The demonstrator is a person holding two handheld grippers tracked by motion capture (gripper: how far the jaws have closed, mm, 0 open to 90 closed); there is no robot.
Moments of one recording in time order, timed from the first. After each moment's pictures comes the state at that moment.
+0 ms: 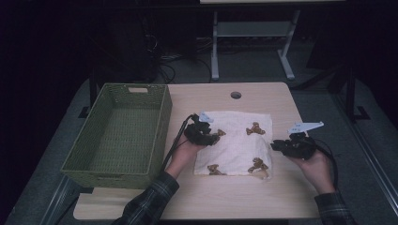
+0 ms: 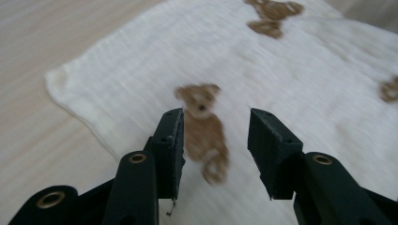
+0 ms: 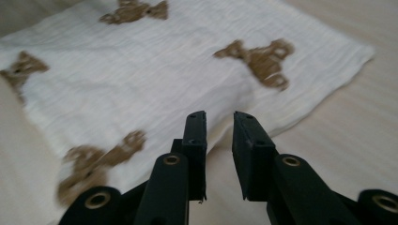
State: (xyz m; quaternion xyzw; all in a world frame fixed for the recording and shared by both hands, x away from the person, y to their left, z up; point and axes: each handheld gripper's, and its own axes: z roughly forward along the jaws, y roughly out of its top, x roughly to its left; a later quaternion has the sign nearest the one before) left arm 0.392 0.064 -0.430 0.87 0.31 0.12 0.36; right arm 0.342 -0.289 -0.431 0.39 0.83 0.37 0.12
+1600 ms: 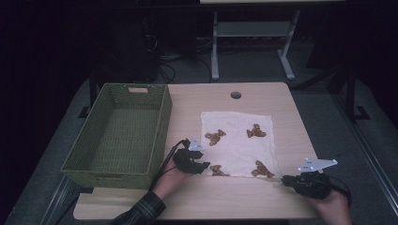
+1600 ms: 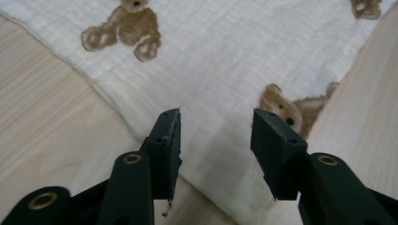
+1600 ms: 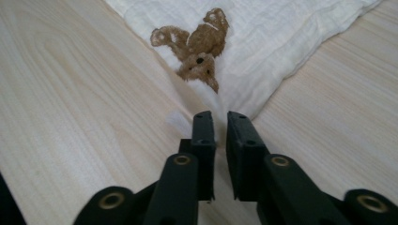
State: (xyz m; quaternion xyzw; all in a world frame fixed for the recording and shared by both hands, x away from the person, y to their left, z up) left arm 0.321 0.095 -0.451 0.90 0.28 0.10 0.34; right arm 0.242 -0.302 -0.456 0.39 0.85 0.34 0.10
